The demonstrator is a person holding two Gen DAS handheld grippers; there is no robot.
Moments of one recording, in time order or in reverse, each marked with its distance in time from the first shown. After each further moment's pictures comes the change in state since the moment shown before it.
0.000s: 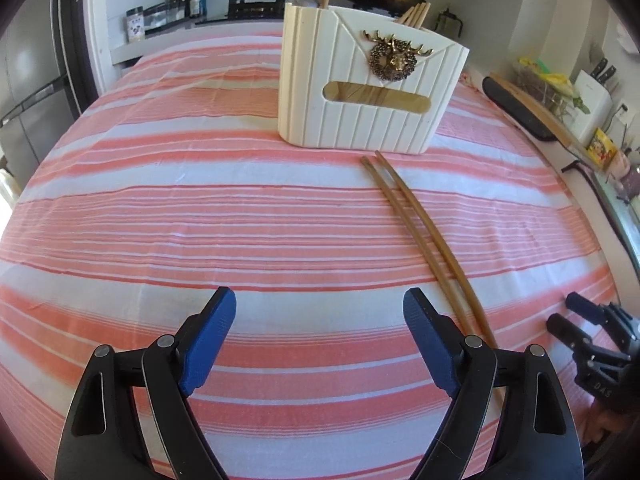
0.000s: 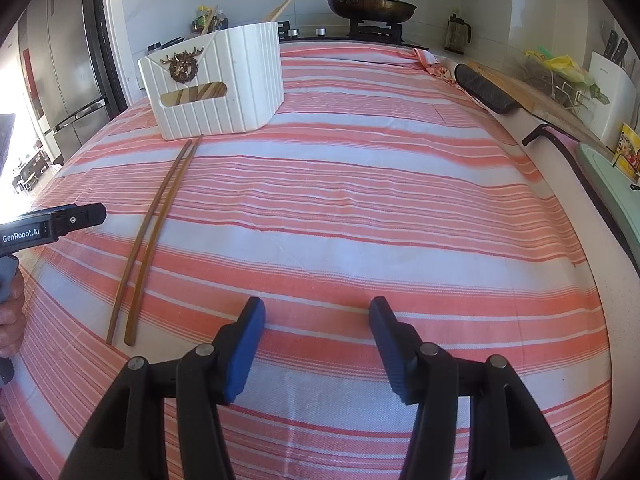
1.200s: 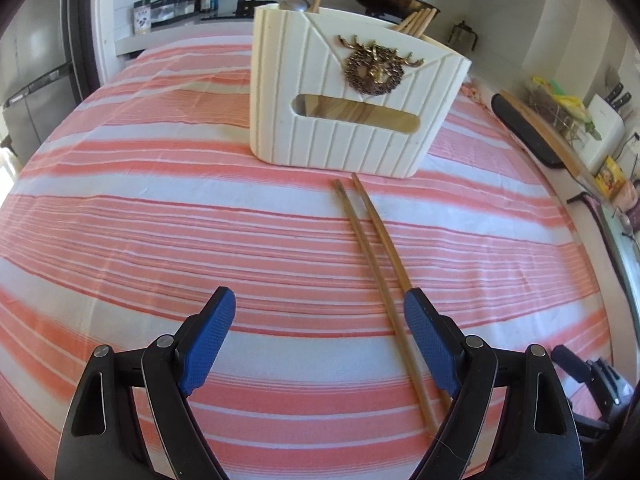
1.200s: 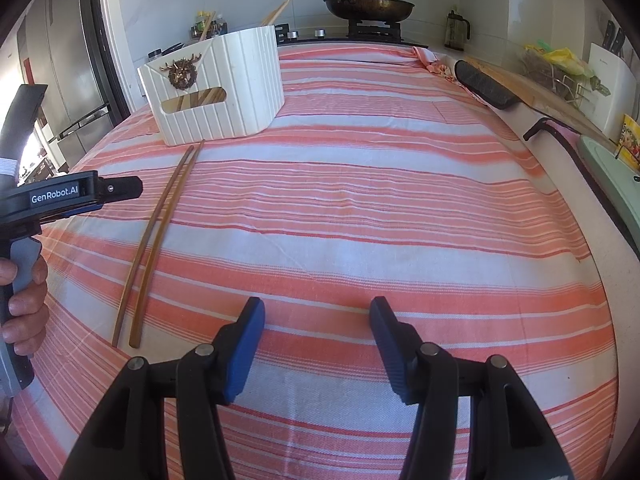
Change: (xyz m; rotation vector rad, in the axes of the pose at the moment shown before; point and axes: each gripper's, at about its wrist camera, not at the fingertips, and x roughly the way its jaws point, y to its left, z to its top) left arm 0.022 -0.032 0.021 -0.072 -0.001 0.013; right arm 0.000 -0.004 0.000 0.024 -0.007 0.029
